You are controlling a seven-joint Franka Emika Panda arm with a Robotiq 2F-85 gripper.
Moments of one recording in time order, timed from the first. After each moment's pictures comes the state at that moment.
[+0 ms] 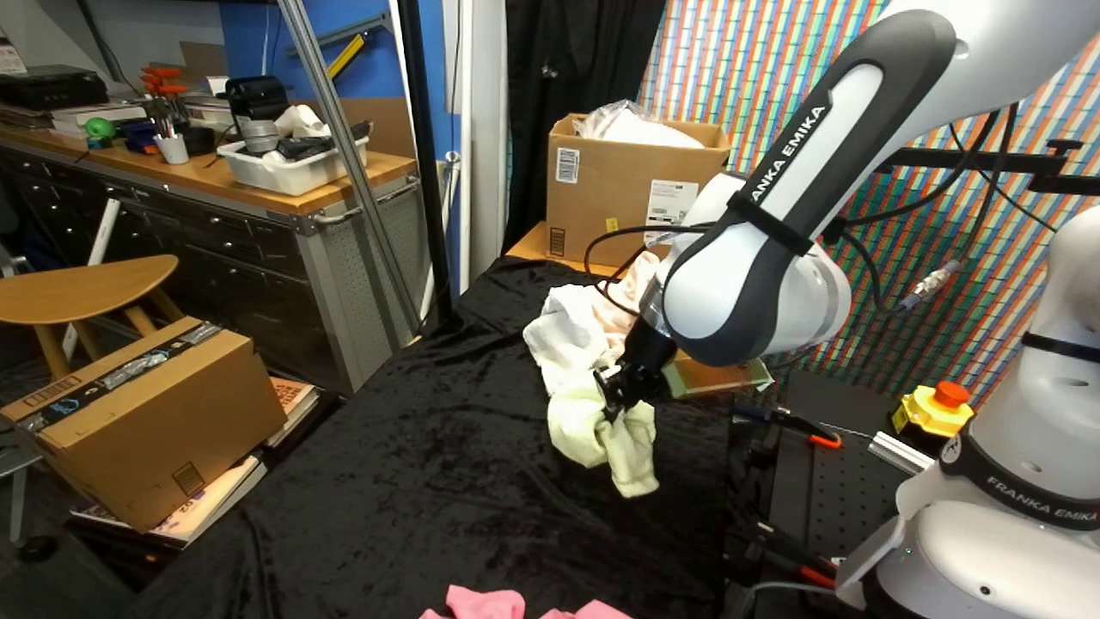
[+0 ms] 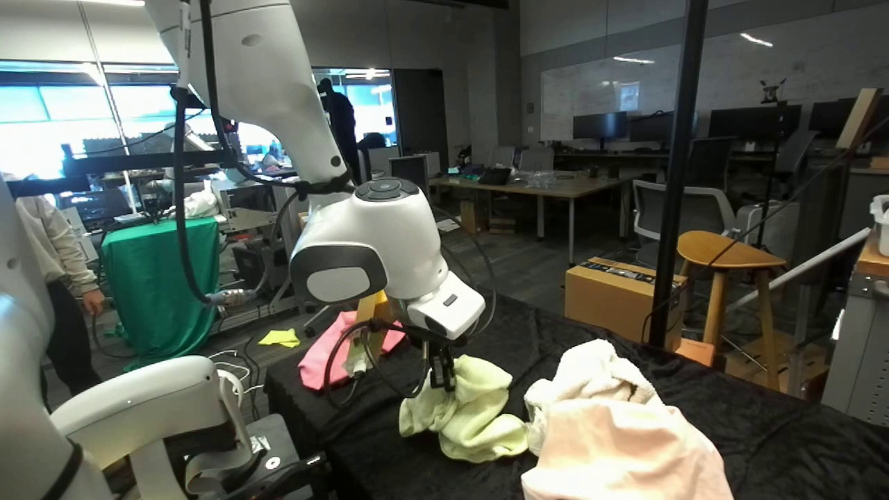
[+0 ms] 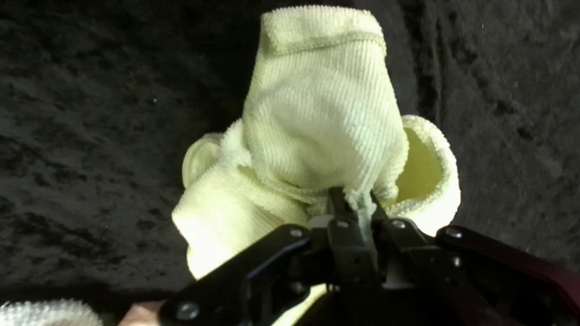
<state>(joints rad) 0.12 0.10 0.26 -2.75 0.90 3.17 0.05</state>
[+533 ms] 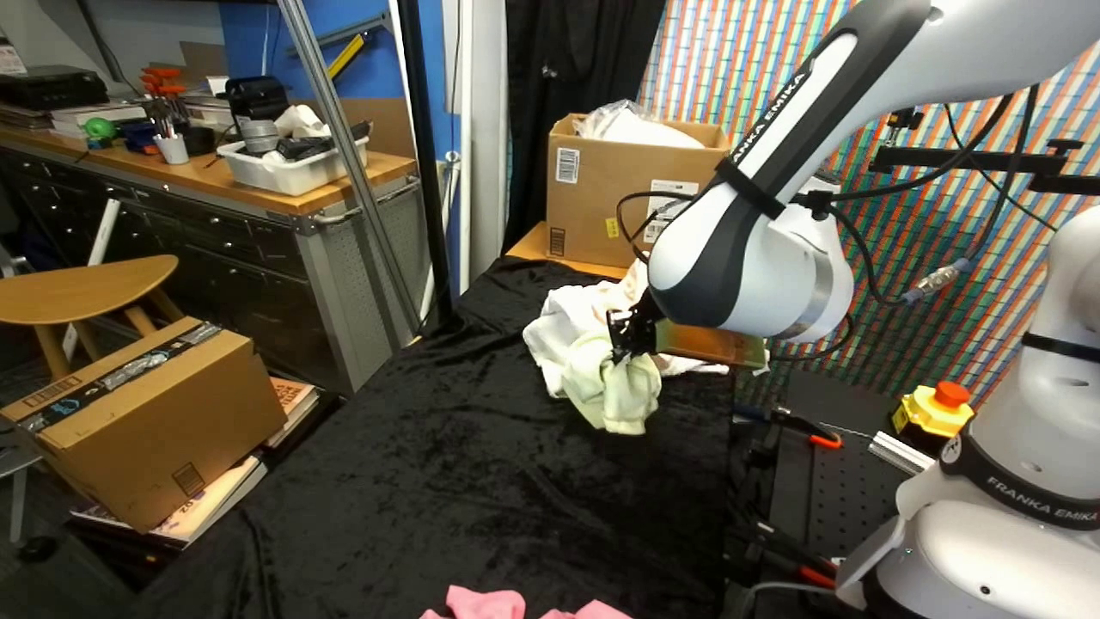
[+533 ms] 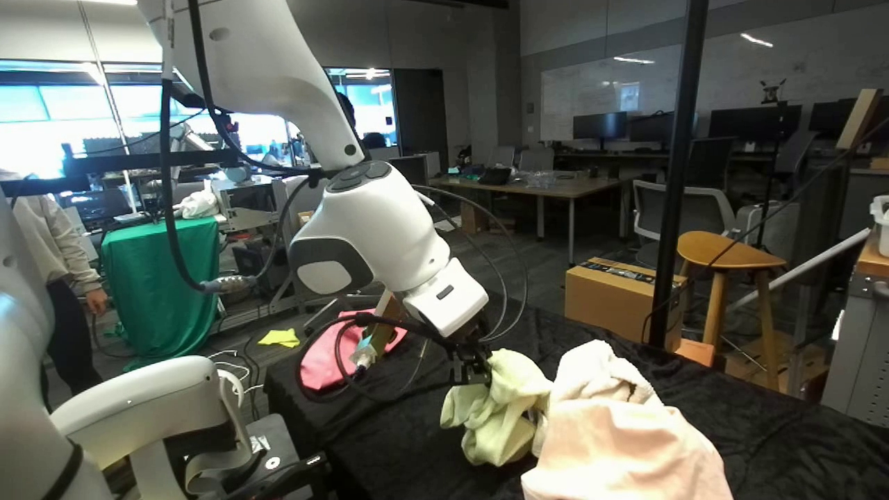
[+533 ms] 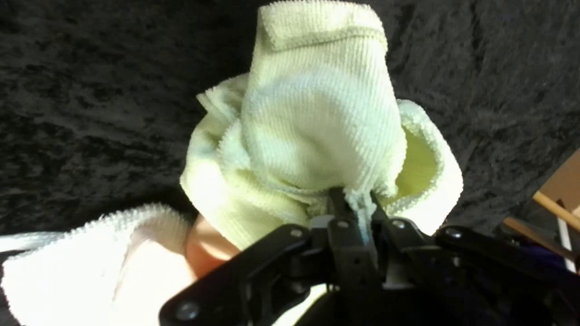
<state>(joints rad) 0.12 0.07 0.26 -2.74 1.21 3.40 0.01</state>
